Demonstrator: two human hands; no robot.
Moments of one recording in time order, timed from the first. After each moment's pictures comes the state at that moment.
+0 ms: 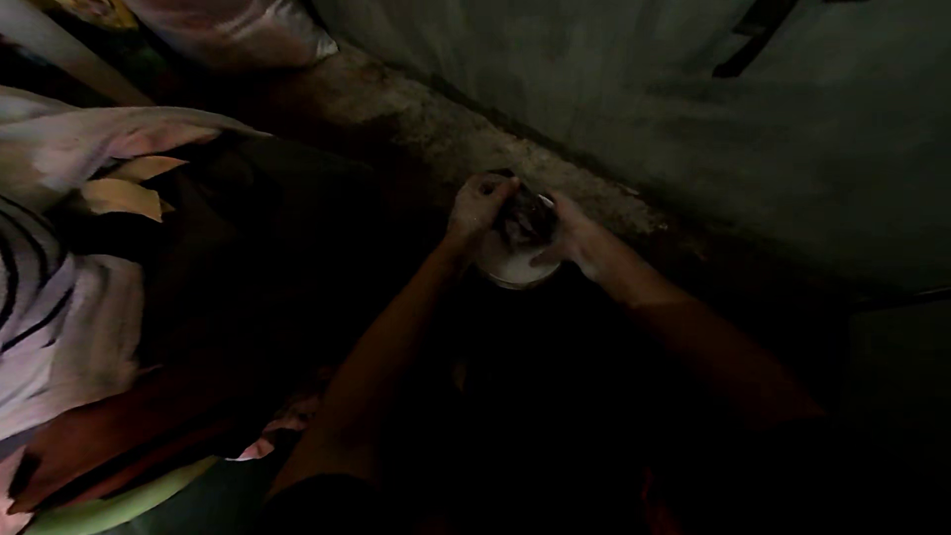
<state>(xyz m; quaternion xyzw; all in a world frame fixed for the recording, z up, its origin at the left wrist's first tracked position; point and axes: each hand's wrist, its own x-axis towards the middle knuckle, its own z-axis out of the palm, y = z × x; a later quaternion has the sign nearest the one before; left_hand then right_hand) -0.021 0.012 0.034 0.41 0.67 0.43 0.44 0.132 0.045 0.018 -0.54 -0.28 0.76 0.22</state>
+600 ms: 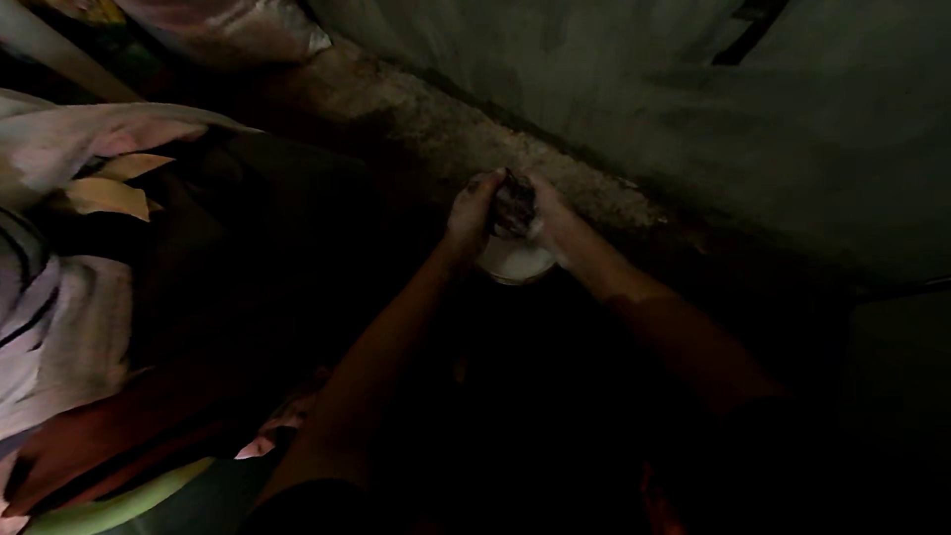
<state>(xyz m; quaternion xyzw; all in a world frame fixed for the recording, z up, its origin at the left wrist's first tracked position) -0.016 0.004 0.020 0.34 0.57 0.53 0.52 0.104 0.048 0.018 -0.46 -0.24 0.79 0.31</state>
